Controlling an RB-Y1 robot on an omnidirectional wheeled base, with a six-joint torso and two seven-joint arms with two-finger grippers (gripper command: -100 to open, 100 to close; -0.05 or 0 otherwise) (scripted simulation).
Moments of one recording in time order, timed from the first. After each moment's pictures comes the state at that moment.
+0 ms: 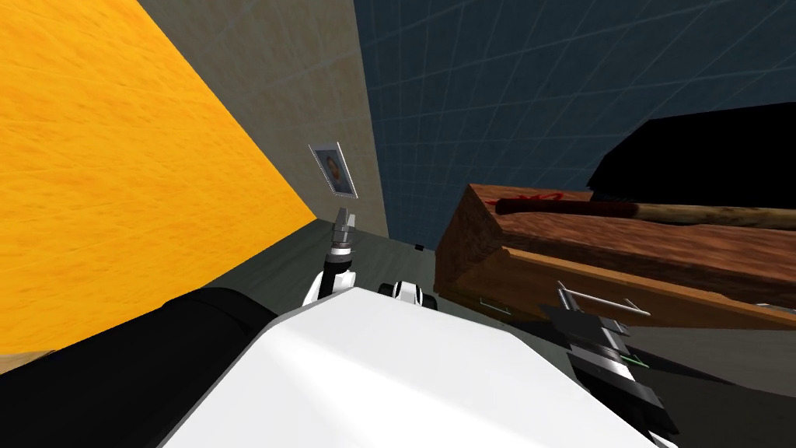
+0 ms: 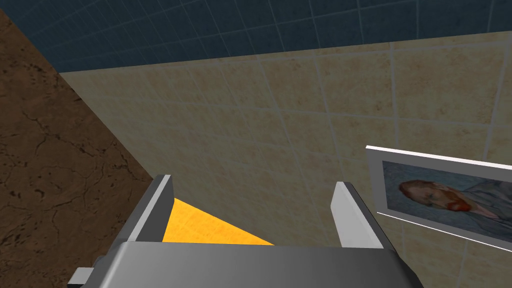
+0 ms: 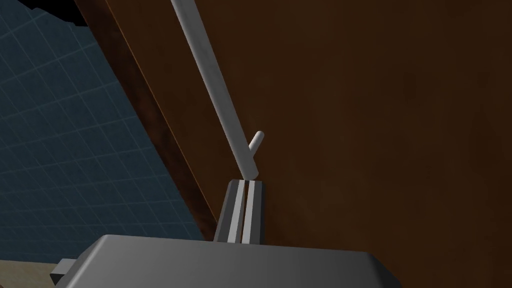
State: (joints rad) left arm 0.55 0.02 0.07 -2.25 -0.11 -0.55 -0.03; right arm 0.53 -0.27 -0.60 -1.55 0.37 -0.83 1.87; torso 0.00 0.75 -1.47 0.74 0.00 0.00
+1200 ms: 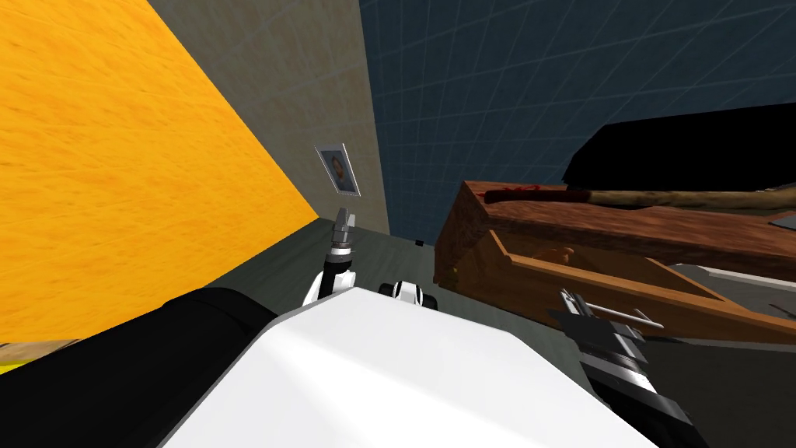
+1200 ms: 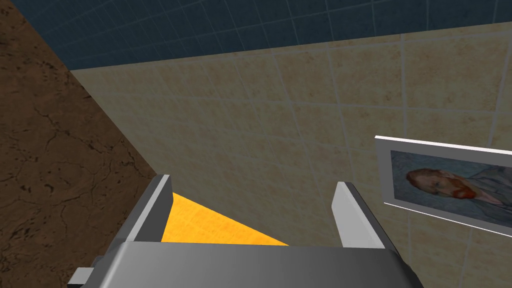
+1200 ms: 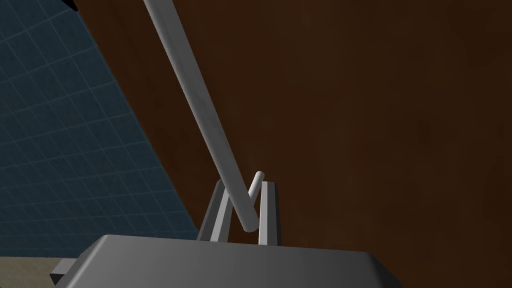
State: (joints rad) left arm 0.55 0.02 0.07 -2.25 -0.11 -0.55 -0.03; right arm 0.57 -0.31 -0.60 -1.57 0.38 -0.82 1.83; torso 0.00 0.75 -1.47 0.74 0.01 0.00
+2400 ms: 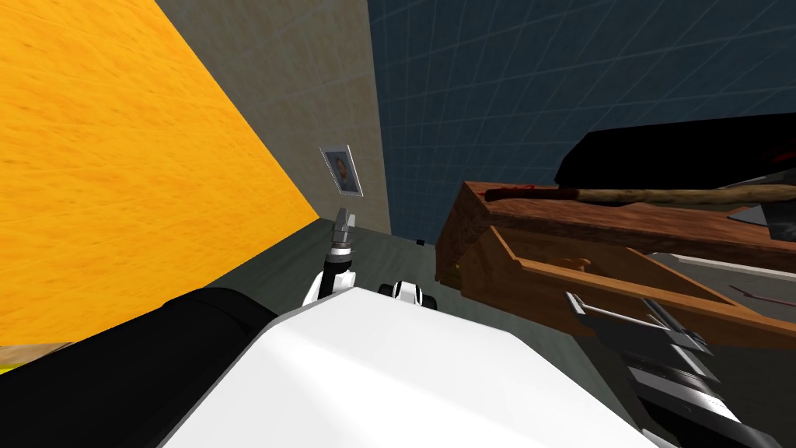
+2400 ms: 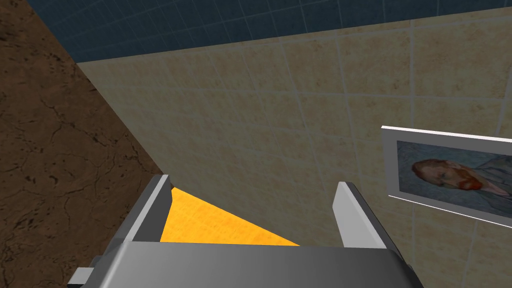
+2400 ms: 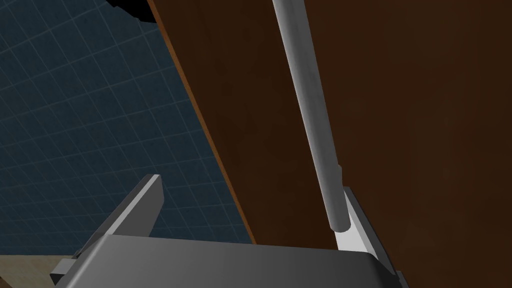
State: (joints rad) left arm 0.55 0.02 0.07 -2.25 -0.11 -0.55 -0.03; right arm 0.63 -0.42 -0.65 -1.63 0.34 -0.75 1.71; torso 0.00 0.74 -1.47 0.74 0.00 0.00
